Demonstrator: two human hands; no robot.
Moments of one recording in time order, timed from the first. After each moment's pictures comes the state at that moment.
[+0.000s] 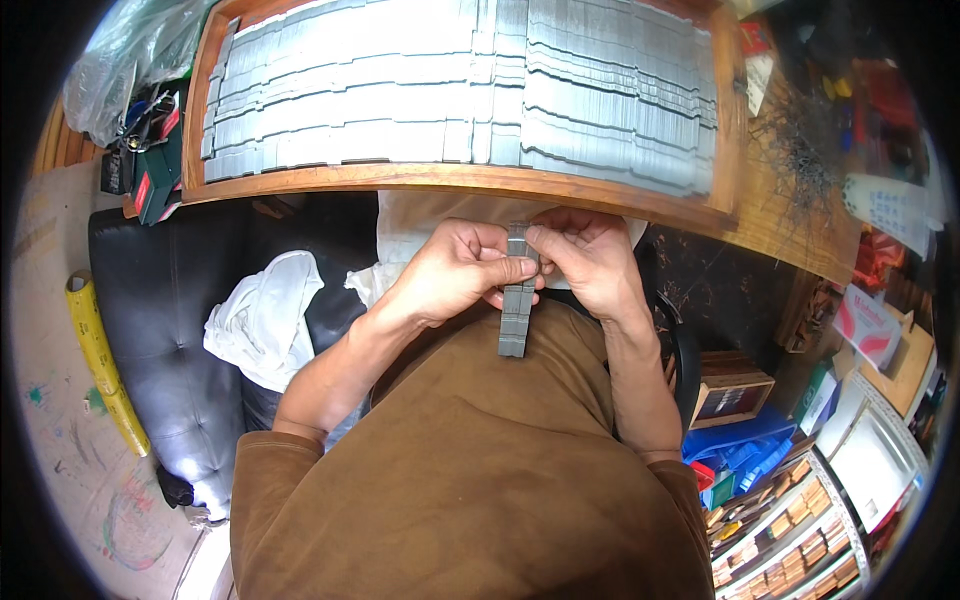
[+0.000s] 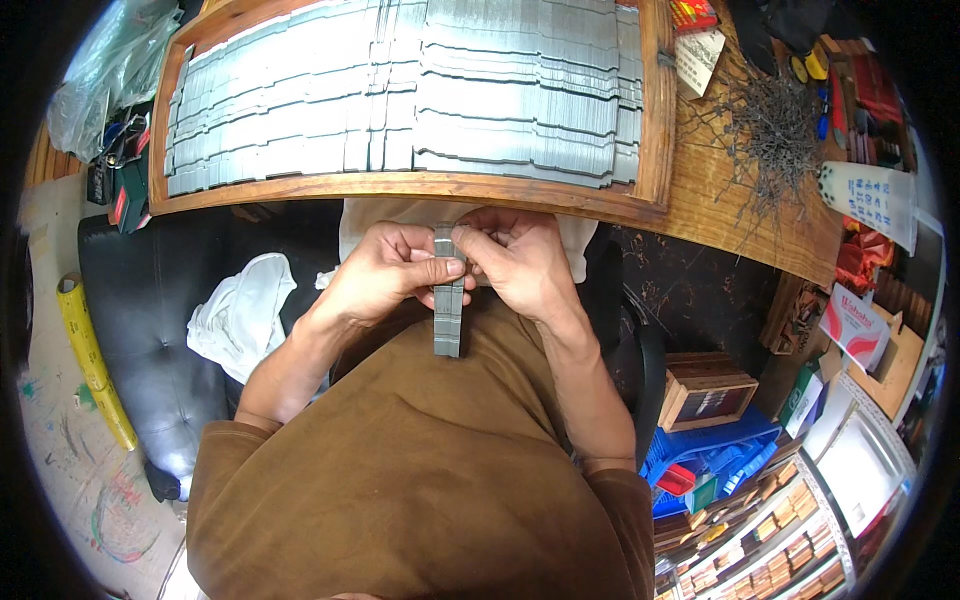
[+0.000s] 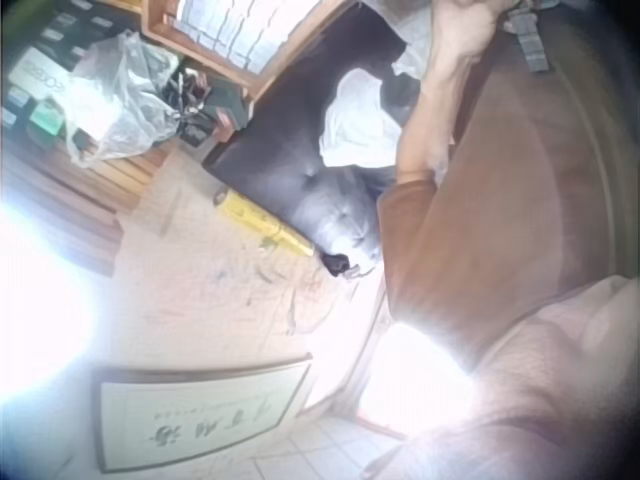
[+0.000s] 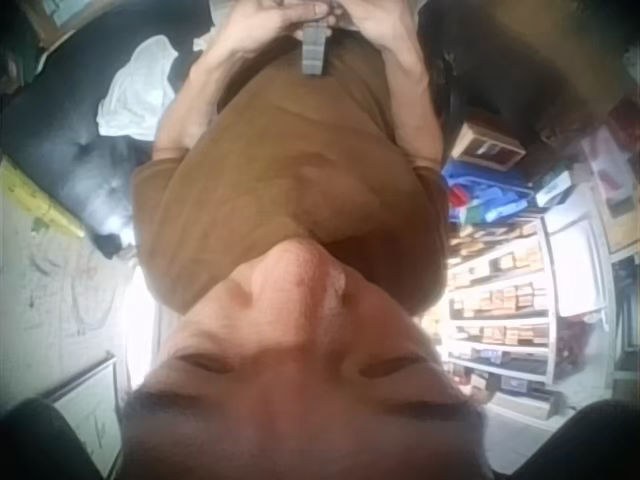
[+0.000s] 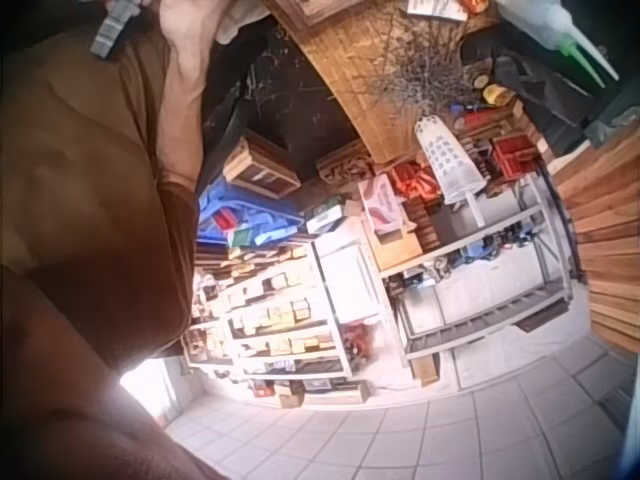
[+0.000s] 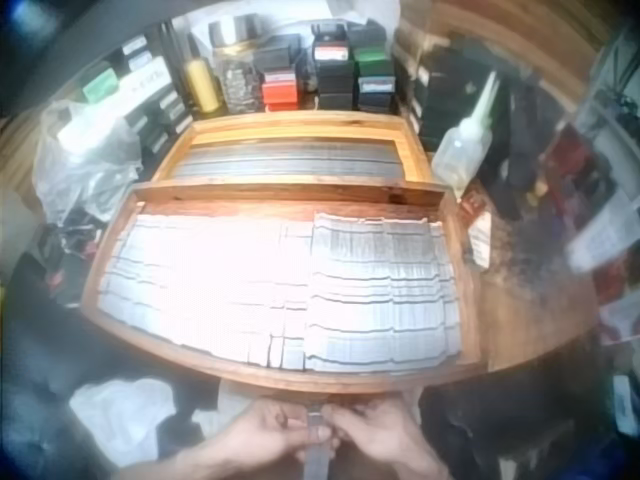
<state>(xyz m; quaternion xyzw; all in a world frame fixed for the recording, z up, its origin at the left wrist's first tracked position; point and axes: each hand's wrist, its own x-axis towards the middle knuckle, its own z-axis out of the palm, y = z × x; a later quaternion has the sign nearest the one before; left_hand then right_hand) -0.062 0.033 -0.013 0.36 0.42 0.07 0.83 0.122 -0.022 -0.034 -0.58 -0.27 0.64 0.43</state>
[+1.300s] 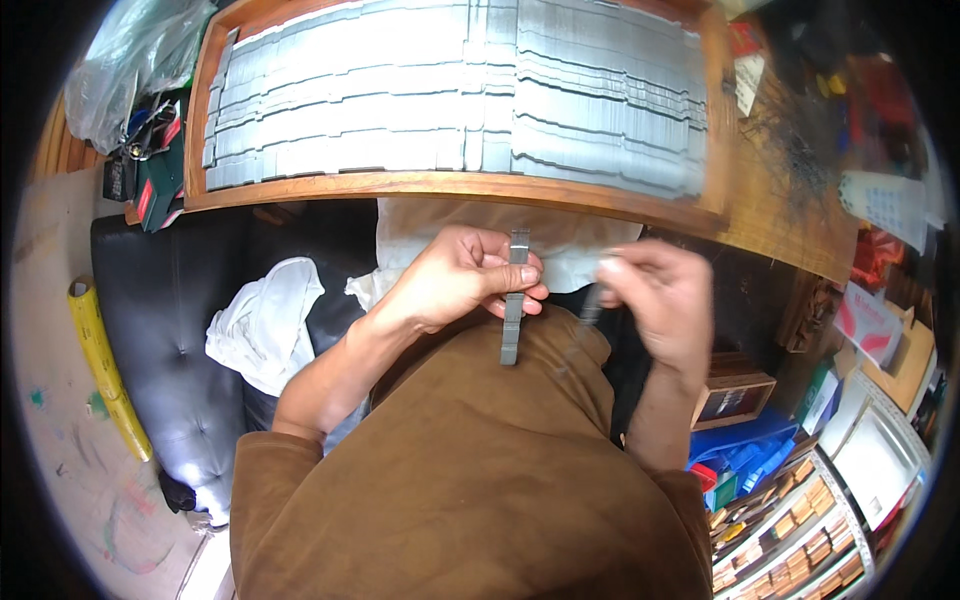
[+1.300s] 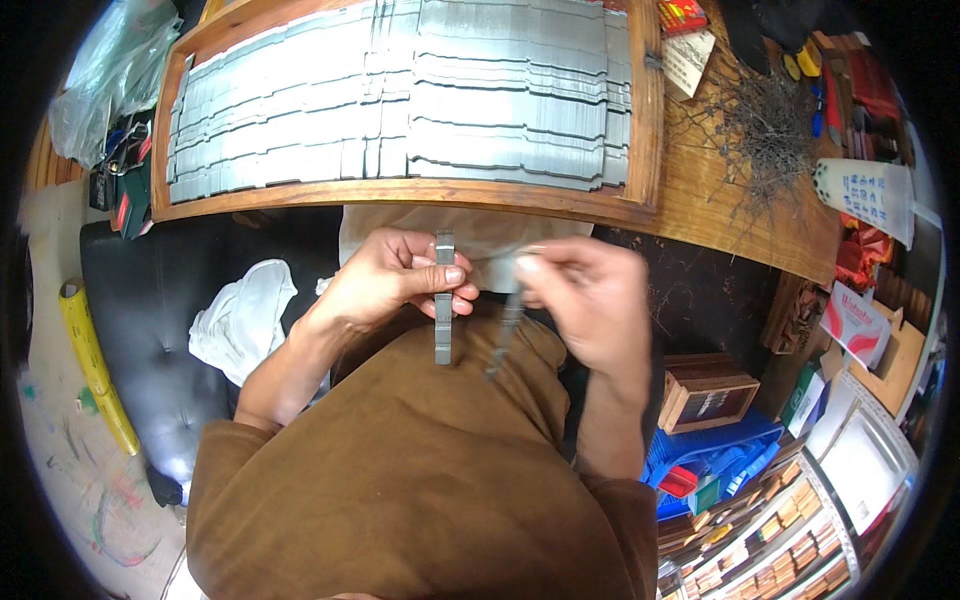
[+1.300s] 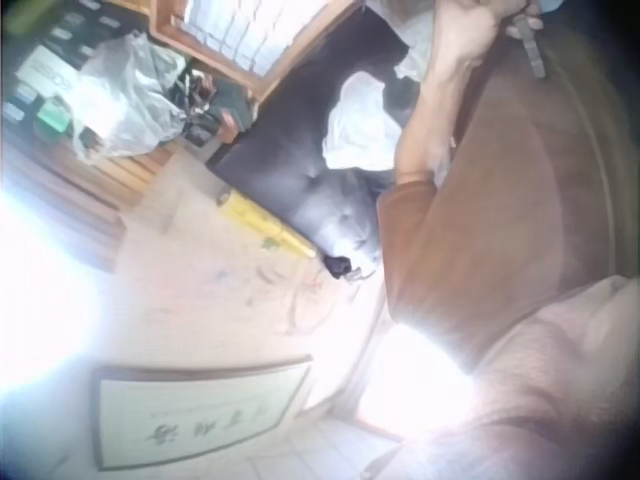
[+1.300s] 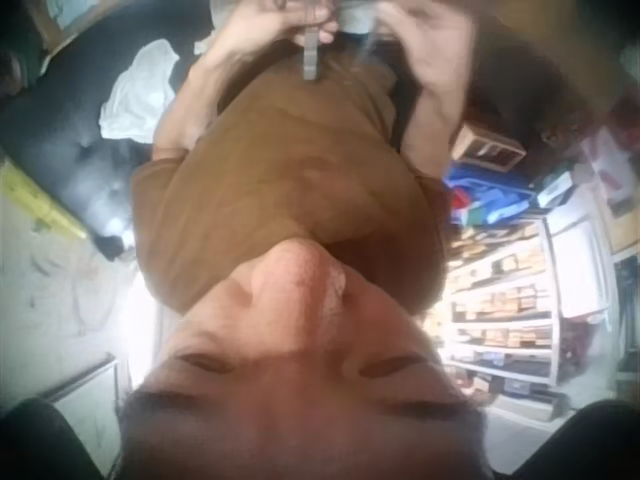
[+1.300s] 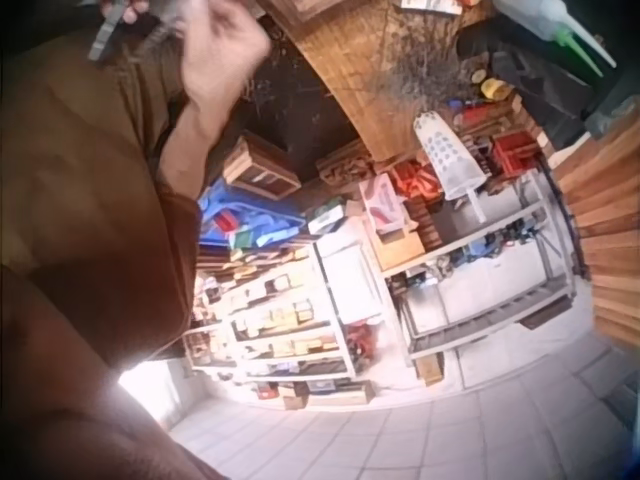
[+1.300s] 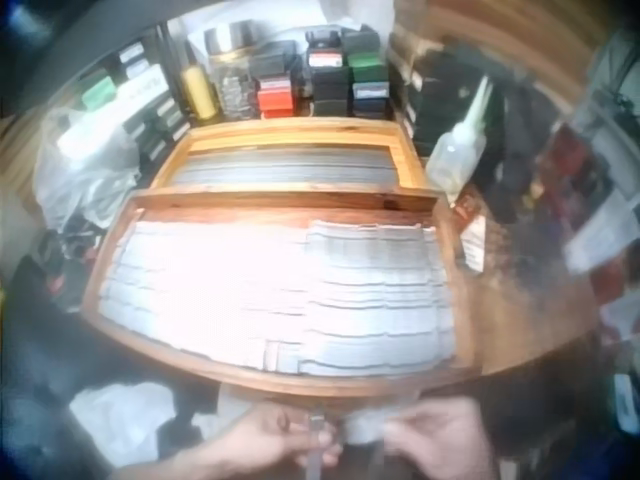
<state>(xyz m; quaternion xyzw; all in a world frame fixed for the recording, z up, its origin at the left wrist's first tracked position) -0.058 0.039 -0.001 0.33 0.42 0.02 0.84 0.164 -0.054 0.022 -0.61 -0.28 0.57 0.47</state>
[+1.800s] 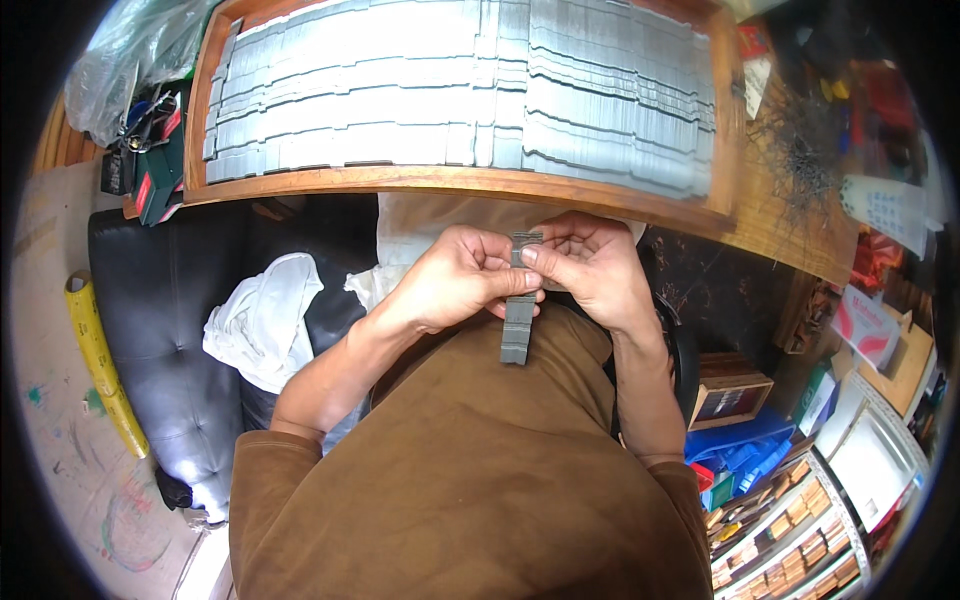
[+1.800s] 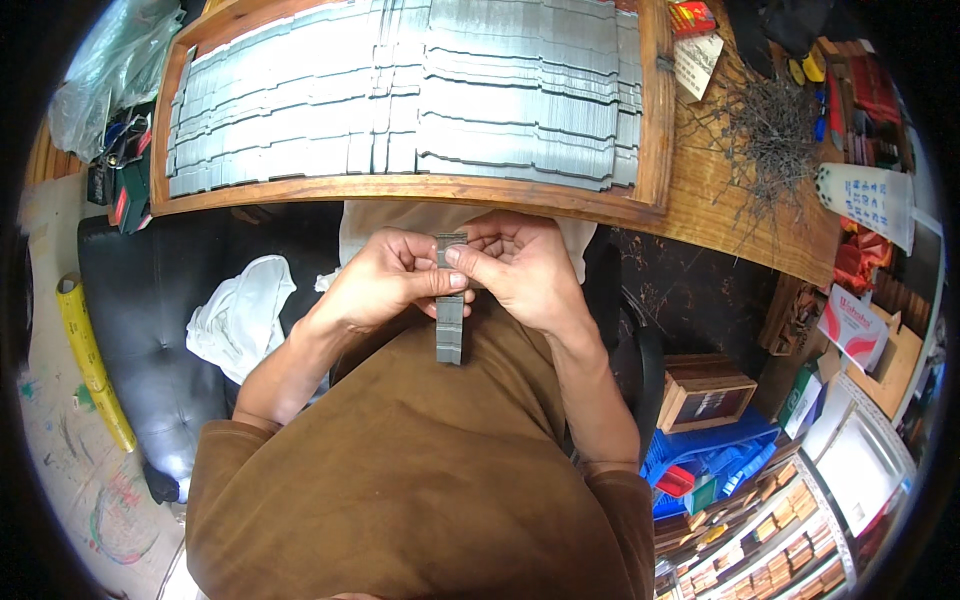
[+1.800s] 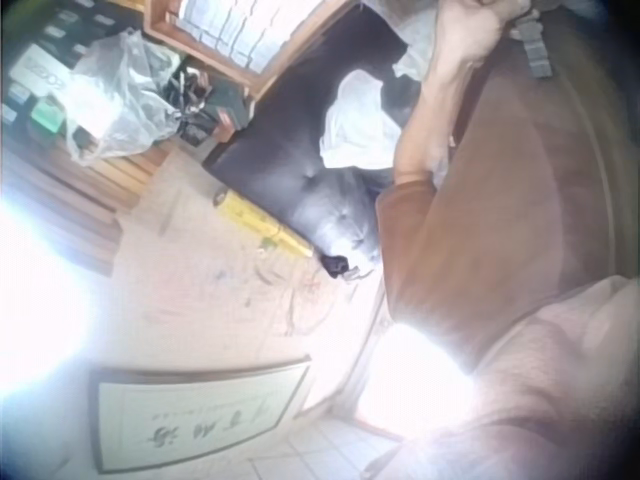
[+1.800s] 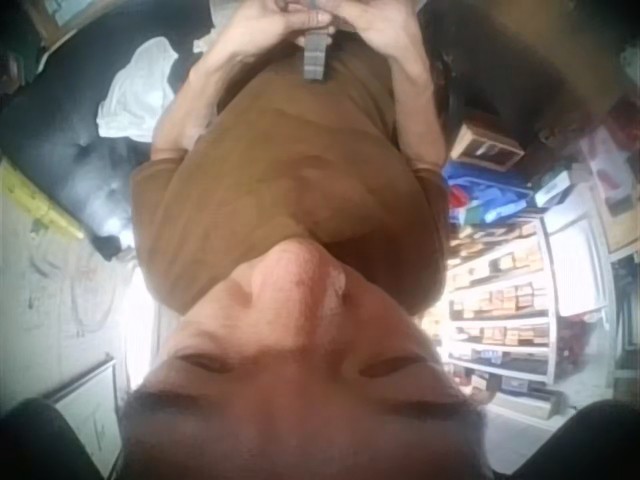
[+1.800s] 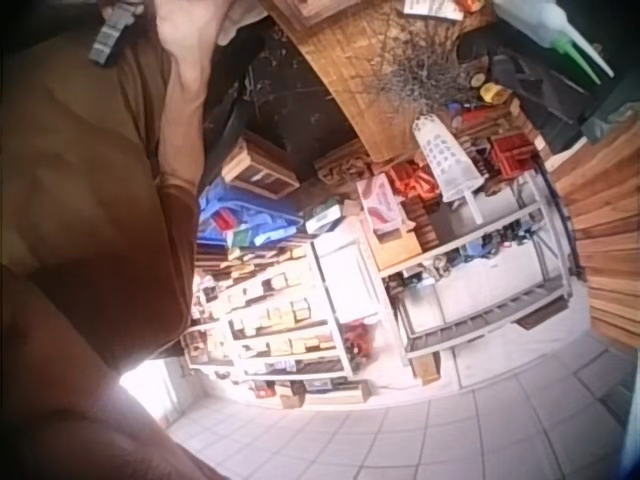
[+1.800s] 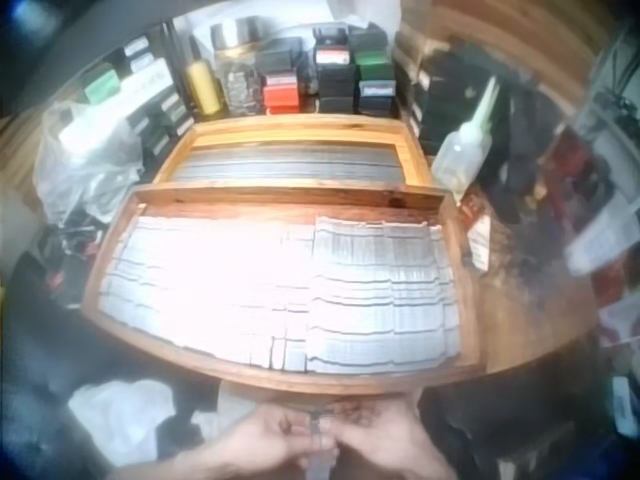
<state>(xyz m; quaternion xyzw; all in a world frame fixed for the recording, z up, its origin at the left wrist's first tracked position) -0.062 0.031 -0.009 0.34 0.40 0.05 0.85 0.126 -0.027 -0.029 -0.55 -0.28 0.66 0.42</state>
